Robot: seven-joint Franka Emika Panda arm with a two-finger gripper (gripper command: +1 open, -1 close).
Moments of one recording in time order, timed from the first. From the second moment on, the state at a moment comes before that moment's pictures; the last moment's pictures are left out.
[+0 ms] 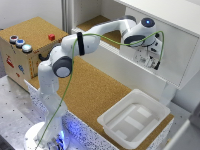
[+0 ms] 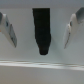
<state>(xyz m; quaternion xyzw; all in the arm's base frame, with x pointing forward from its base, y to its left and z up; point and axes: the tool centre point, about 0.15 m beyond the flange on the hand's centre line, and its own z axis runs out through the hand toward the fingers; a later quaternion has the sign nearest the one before) 0.519 -0.306 0.574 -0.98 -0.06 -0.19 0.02</state>
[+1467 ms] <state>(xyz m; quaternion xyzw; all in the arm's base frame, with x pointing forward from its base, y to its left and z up) 0.551 -0.302 0.584 -0.98 -0.02 -0.20 0.00</state>
